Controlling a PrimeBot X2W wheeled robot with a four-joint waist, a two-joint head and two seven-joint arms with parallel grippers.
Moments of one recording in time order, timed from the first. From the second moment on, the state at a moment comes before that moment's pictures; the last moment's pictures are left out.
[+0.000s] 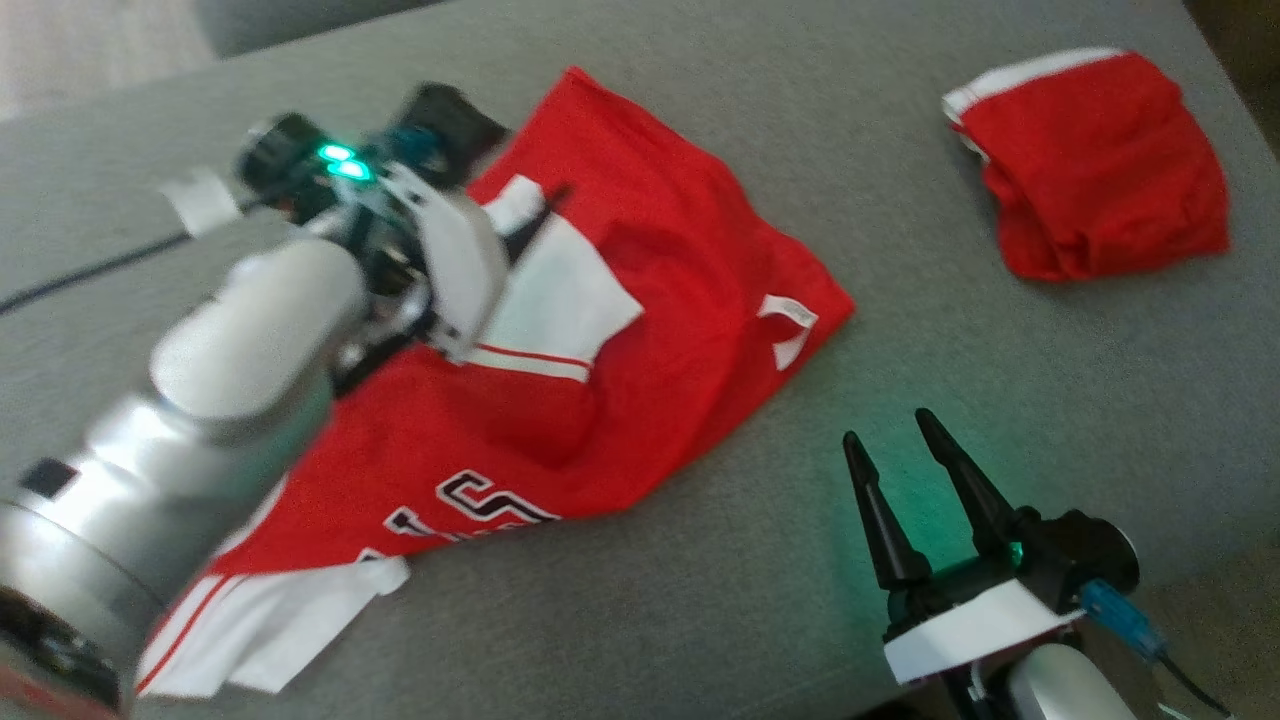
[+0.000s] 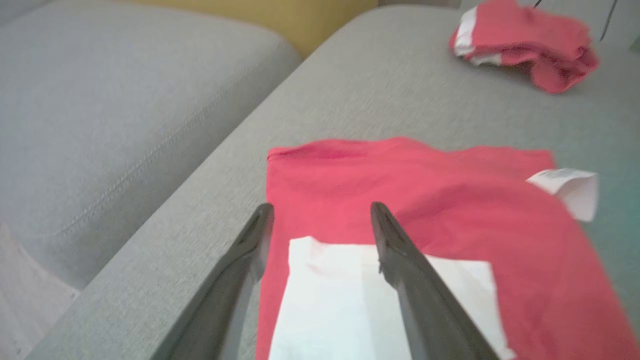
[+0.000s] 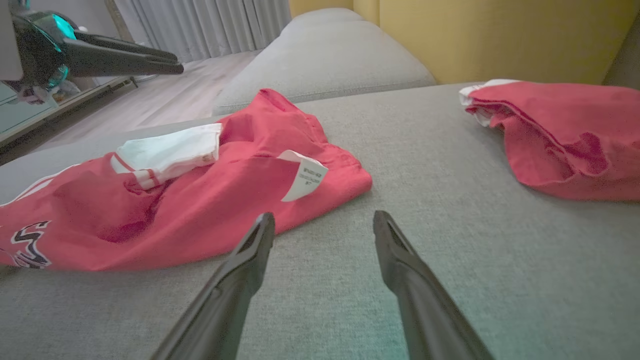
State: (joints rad) left arm -1.02 0.37 -1.05 0.52 -0.69 -0.13 0.31; right arm -0.02 -0.10 0.28 0.21 0.18 0.13 -0.26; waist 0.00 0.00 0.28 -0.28
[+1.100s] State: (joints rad) left arm -1.18 0.40 -1.29 0.72 -0.80 -0.13 0.18; right arm -0.07 -0.07 0.27 0.21 0.20 0.13 -0.26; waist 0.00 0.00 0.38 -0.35
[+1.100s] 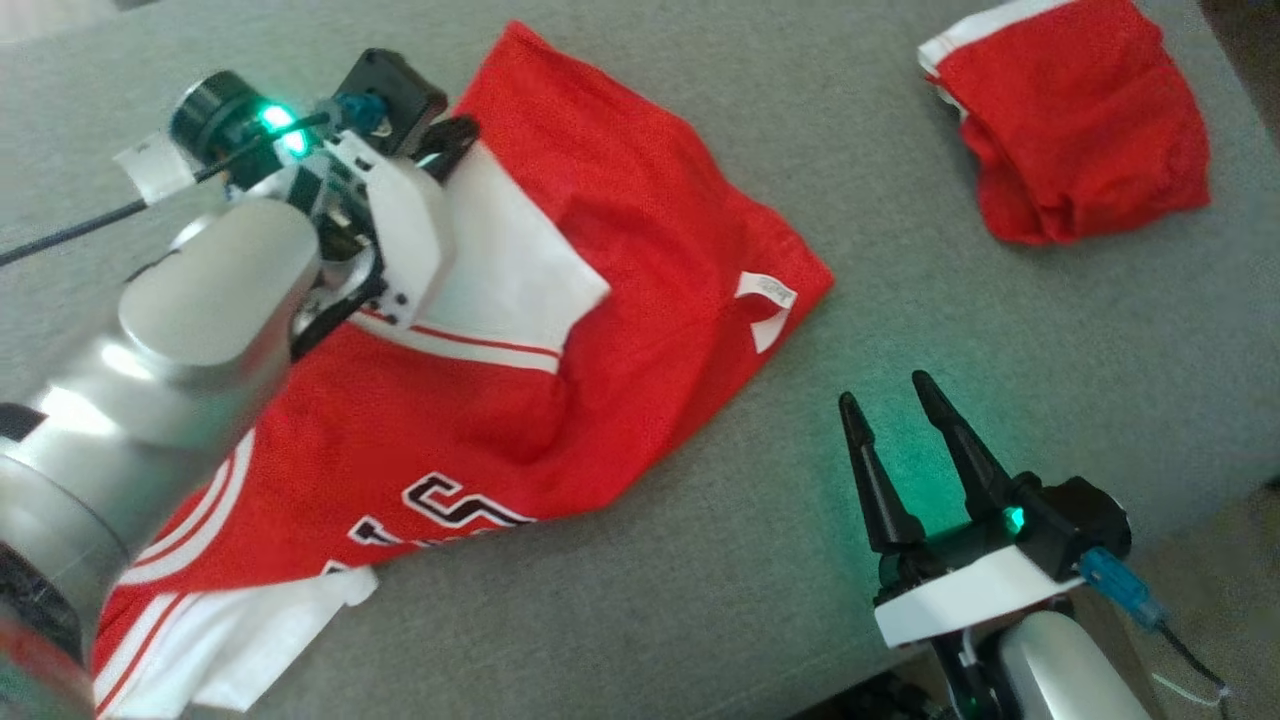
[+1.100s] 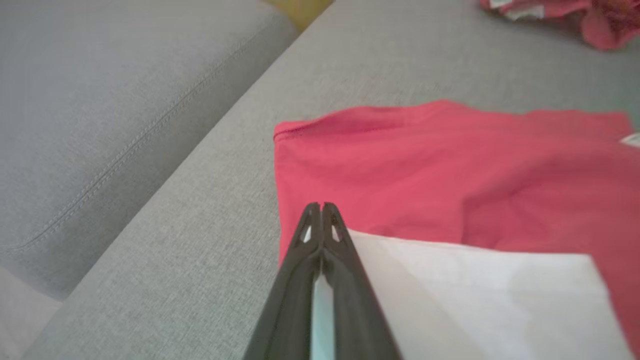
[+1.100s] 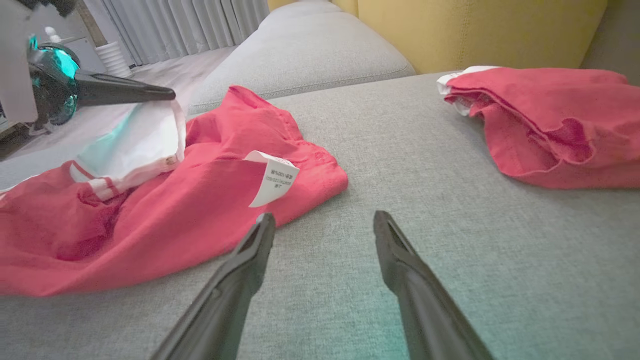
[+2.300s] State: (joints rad) left arm -0.53 0.43 -1.25 0.21 -0.68 0.55 -0.21; right arm -0.01 -0.10 0.23 0.21 0.18 0.13 -0.26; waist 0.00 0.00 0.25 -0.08
